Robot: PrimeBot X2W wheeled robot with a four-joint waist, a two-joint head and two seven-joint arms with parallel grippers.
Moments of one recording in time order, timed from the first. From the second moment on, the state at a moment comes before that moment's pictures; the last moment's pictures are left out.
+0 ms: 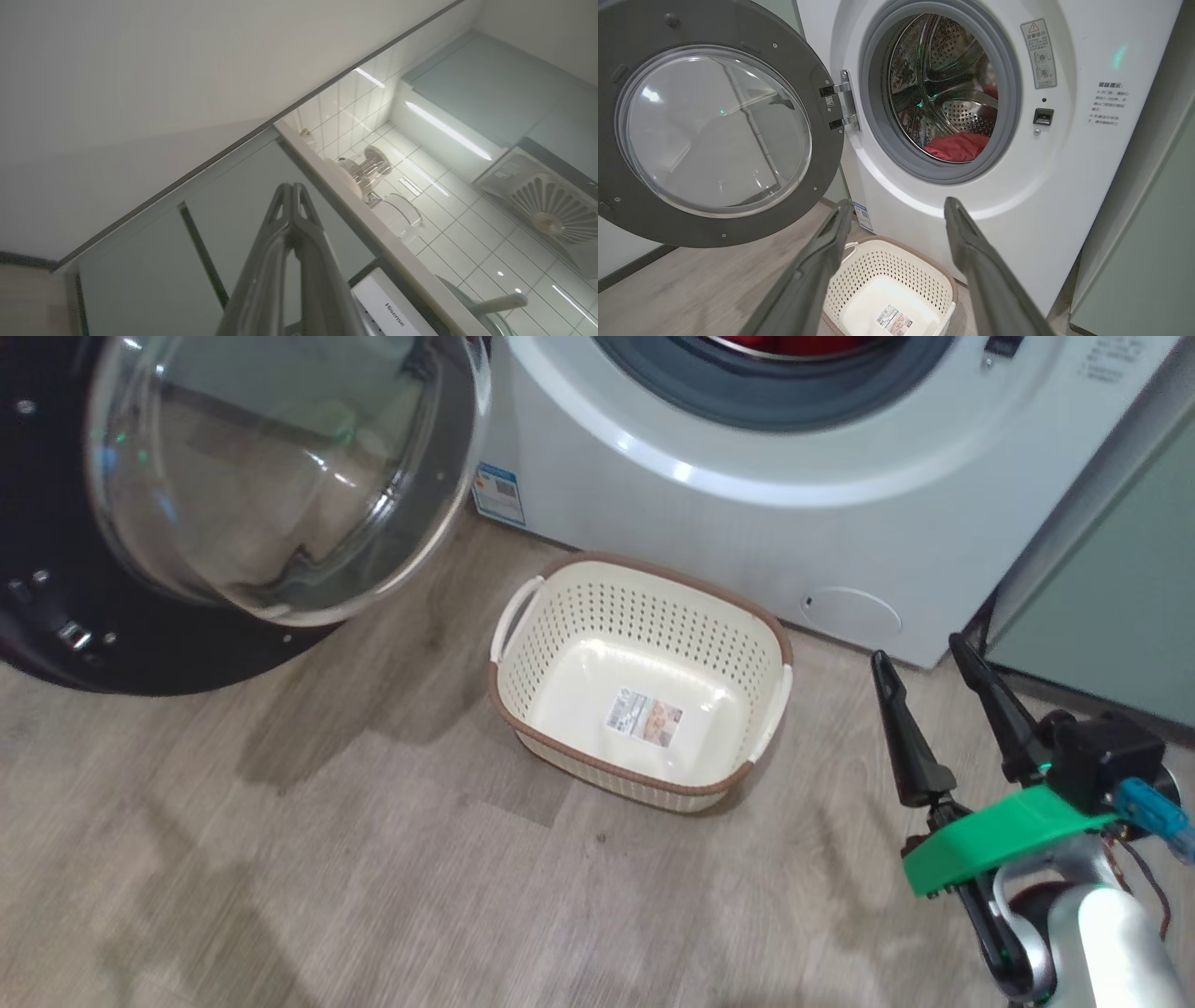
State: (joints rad) left arm -0.50 0.44 0.52 0.15 -1.36 -0.01 -0.10; right arm -0.03 -0.05 0.02 -0.11 0.19 0.13 0.02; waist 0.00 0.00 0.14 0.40
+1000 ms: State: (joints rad) left arm -0.69 0.56 0.40 0.81 -1.44 -0.11 0.29; right arm -0.12 -0.05 0.04 -0.11 0.17 0.13 0.03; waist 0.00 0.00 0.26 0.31
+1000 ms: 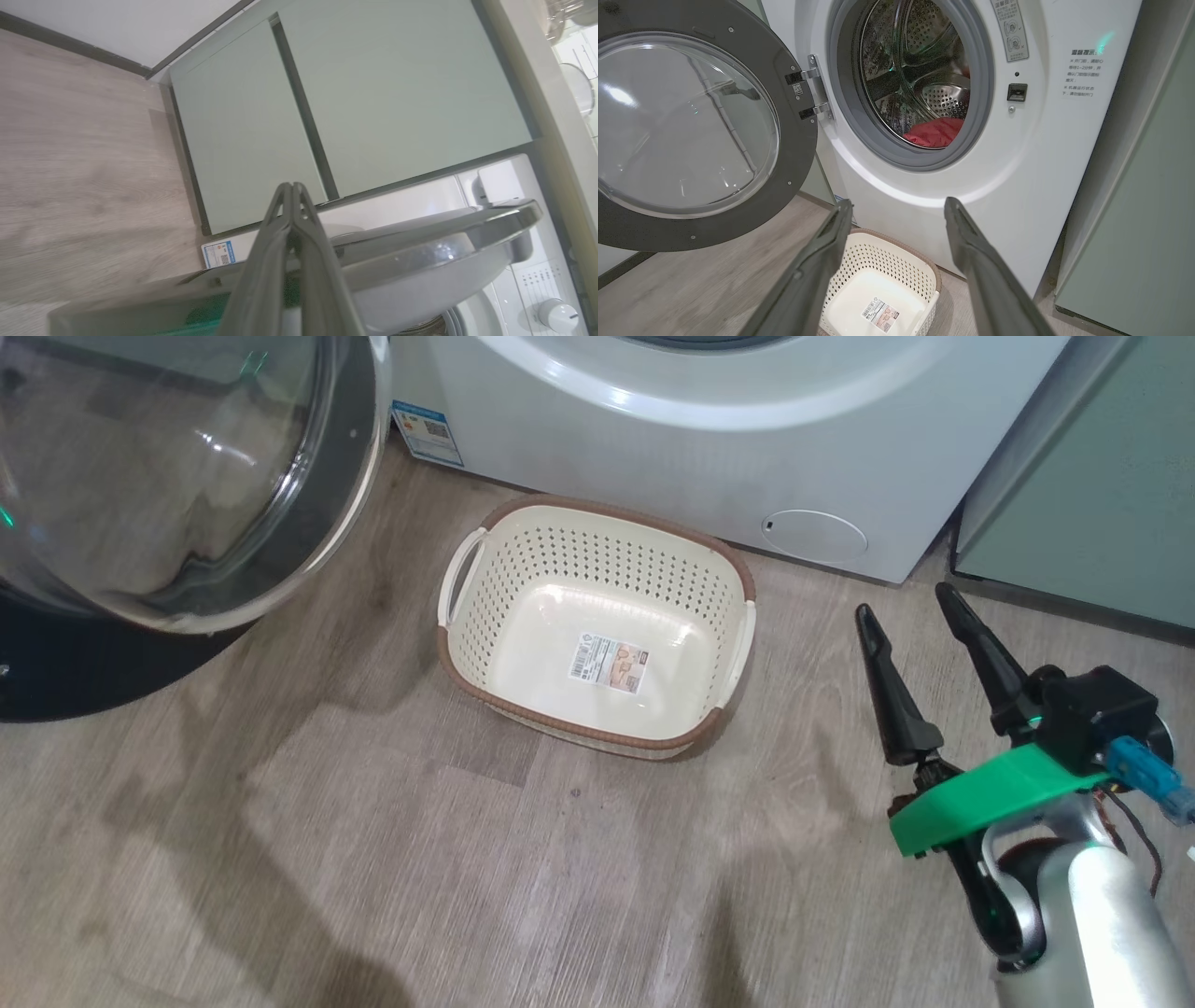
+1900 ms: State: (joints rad) left arm -0.42 0.50 0.36 0.40 -1.61 -0.12 0.70; right arm -0.13 -0.05 0.06 -0.08 0.17 0.13 0.01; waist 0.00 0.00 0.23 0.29
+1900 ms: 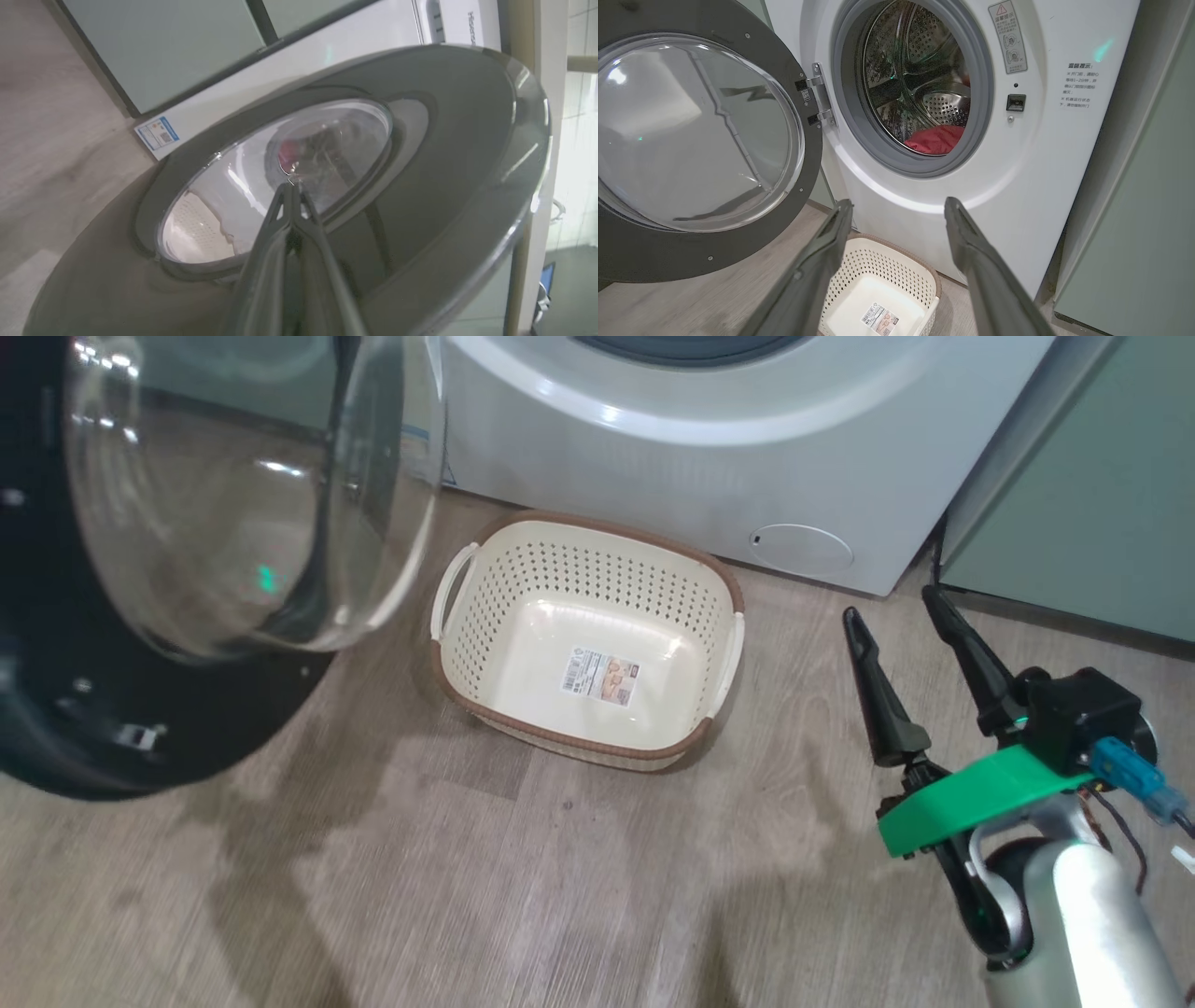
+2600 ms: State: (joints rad) left arm -0.24 0.41 0.27 0.00 -1.71 -0.12 0.88; right arm -0.13 -0.05 0.06 -0.04 0.22 0.13 -0.06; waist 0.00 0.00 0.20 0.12
